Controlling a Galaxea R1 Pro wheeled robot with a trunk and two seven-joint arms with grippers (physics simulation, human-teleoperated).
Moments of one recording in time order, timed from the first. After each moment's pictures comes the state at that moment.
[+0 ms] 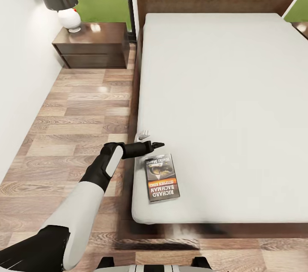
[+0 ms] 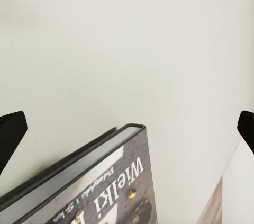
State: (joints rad) left arm -0.95 -0.17 -0.01 -0.79 0.33 0.77 -0.50; right arm -0.22 -0.24 -0.75 -0.33 0.15 -0.08 1.09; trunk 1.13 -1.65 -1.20
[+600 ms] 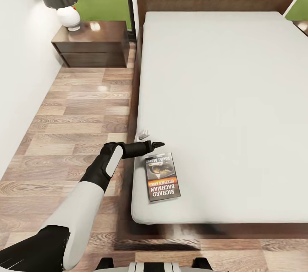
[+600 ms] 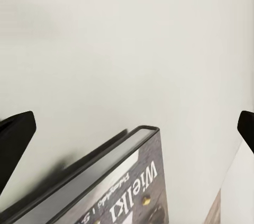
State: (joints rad) left arm -0.95 -0.17 -0.01 -0.79 0.34 0.77 -0.50; right arm -0.22 -0.24 -0.75 -0.33 0.15 -0.08 1.09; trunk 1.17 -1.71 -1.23
